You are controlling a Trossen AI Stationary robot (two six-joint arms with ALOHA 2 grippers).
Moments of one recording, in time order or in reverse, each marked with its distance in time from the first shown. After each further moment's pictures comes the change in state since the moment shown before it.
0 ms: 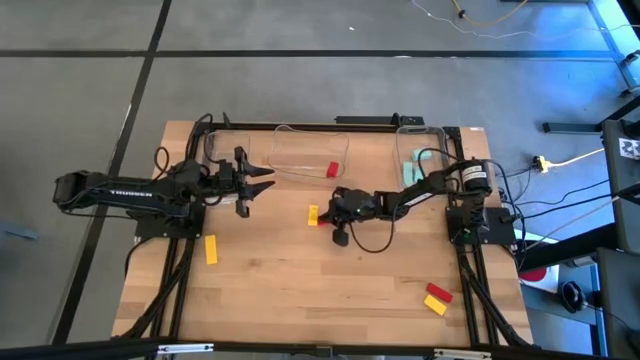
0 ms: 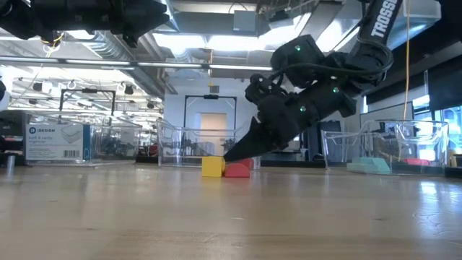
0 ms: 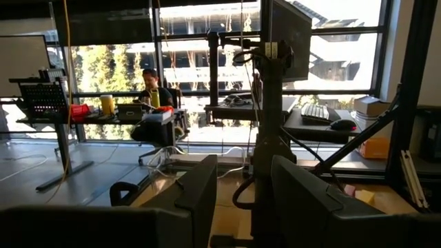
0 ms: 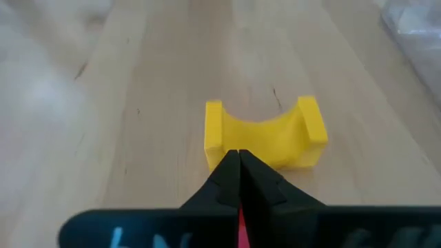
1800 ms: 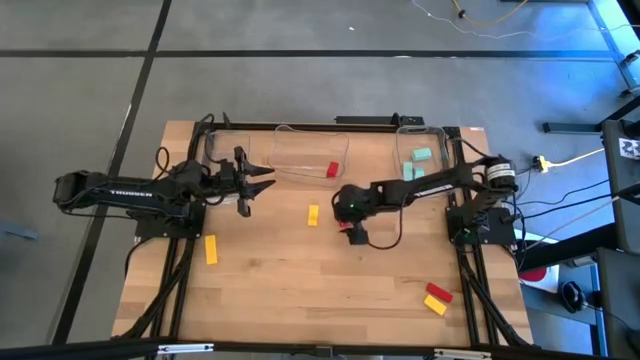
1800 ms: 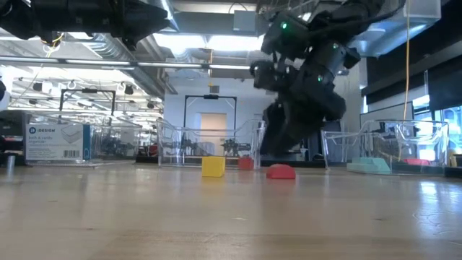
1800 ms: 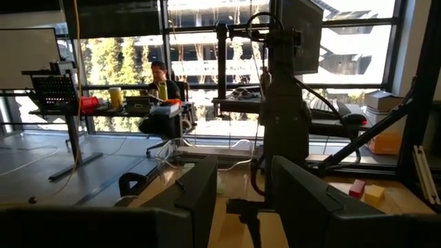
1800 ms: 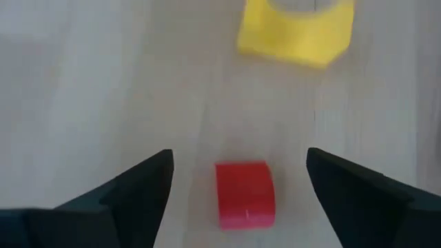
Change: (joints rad) left arm 0.000 0.000 0.000 -0.028 -0.034 0.001; right arm -0.001 -0.189 0.193 -0.844 -0.025 -0.262
